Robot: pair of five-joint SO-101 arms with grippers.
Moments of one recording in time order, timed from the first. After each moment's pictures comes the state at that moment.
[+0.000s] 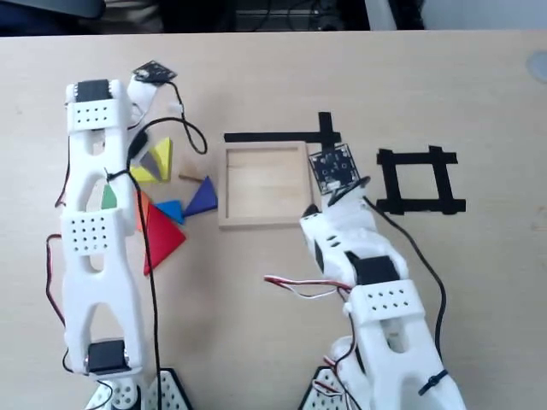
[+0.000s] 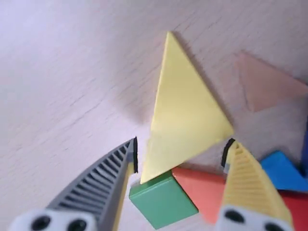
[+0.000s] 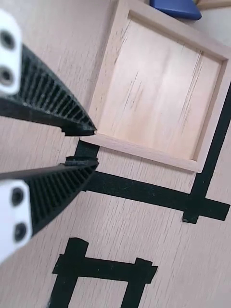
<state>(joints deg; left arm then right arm) -13.6 63.0 -66.7 95.9 -41.9 -9.4 -51.8 74.4 32.5 11.4</state>
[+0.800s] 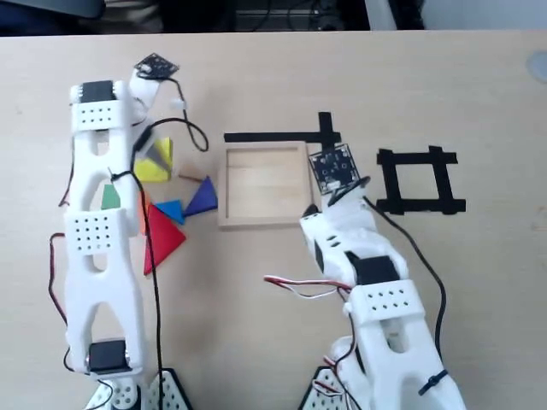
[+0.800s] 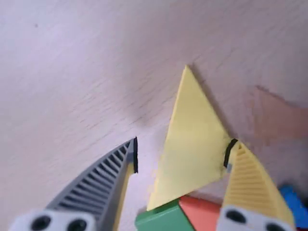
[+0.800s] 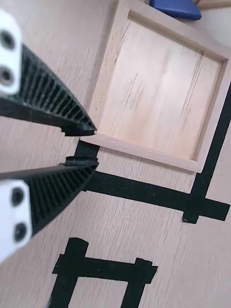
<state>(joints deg) -11.5 63.4 -66.7 89.4 -37.0 -9.4 -51.8 74.4 32.5 11.4</state>
